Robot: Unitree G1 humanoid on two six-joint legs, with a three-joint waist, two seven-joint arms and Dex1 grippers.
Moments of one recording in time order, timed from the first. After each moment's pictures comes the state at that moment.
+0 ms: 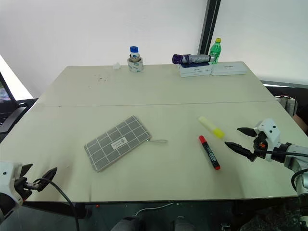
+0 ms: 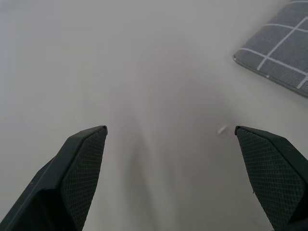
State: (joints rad) left arm 0.50 0.52 0.64 -0.52 -0.44 0.51 -0.49; right arm -0.19 -0.89 -0.34 0.32 0.38 0.16 1.13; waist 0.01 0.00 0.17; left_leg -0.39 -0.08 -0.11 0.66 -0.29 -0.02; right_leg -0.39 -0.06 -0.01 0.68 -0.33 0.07
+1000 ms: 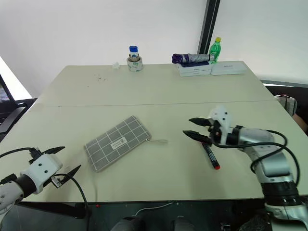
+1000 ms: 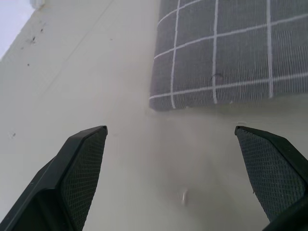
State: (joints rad) left arm 0.41 0.76 0.36 -0.38 -0.01 0.01 -0.64; right arm -0.41 -0.70 -0.03 -0.10 0.37 0.40 0.97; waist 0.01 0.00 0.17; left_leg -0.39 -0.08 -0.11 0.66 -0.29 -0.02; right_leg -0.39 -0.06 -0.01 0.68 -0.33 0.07
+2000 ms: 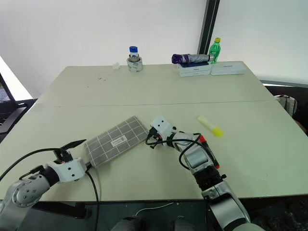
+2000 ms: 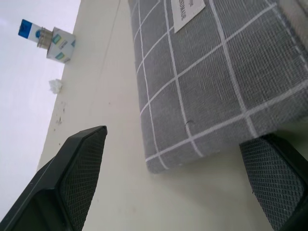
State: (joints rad) left arm 0.19 0.73 0.13 -0.17 0.34 -0.31 -0.43; right arm -0.60 -0.23 0.29 0.22 0.01 0.47 0.60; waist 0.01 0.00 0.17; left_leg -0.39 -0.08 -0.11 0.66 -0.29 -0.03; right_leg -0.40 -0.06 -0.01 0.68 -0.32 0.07
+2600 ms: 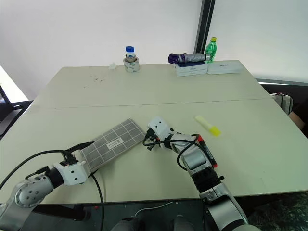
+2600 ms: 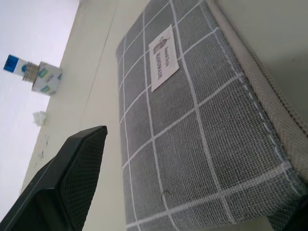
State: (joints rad) left arm 0.19 0.75 0.10 -0.17 0.27 -0.39 -0.48; right arm -0.58 -0.22 0.29 0.18 0.01 0.51 0.61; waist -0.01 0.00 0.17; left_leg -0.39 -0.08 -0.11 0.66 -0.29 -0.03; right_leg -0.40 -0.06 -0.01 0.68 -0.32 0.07
